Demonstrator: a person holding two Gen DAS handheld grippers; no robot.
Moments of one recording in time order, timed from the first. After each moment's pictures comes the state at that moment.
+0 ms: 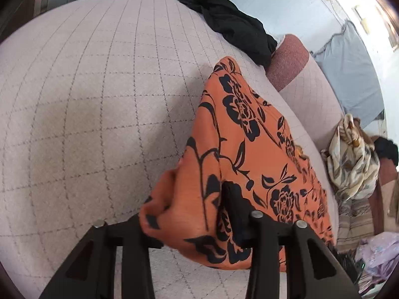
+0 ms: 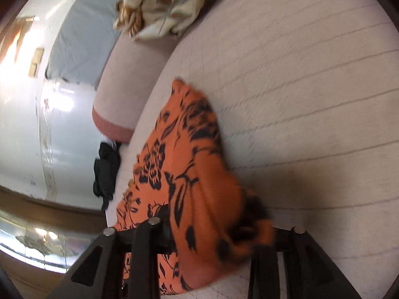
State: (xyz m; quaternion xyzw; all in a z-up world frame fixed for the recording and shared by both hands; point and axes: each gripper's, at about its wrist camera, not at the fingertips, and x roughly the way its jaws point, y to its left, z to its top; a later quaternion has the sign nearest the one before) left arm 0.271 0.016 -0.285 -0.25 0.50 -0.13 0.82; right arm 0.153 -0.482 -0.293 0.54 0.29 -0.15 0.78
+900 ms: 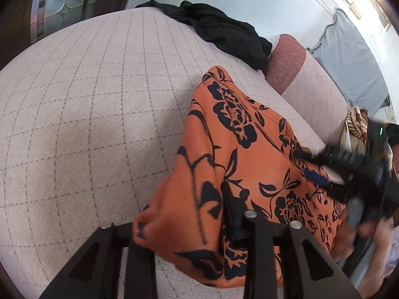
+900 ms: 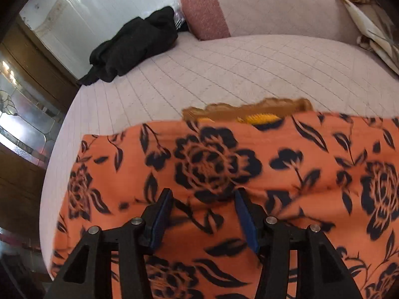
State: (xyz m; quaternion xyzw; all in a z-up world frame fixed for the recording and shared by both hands) left arm 0.277 -0.014 -0.280 -0.19 0.46 -0.11 0.86; right arm 0.394 -0.282 -0.275 0.17 0.51 -0.02 0.84
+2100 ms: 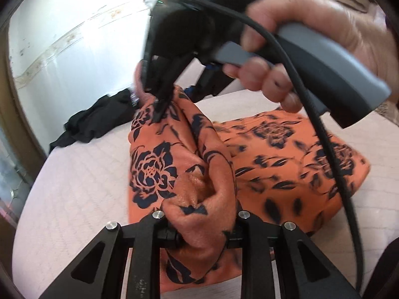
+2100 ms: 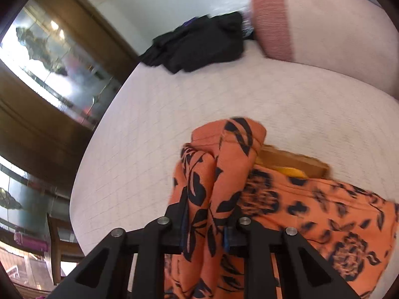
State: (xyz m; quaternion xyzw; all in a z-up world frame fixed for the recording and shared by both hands) left arm 0.175 -0.192 -0.236 0.19 0.25 -0.29 0.90; right arm 0.404 -0.303 -0.205 0.11 0.54 0.13 0.82
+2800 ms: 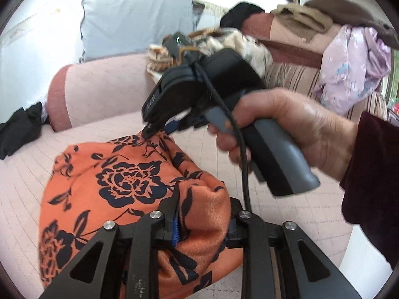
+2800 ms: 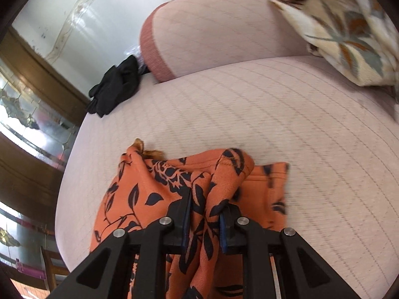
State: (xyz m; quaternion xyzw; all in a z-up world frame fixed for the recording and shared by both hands) left arm 0.143 -0.322 -0.226 0.12 0.29 -0.46 0.83; right arm 0.326 -0.520 -0.214 0.18 0.50 -0.01 0.84
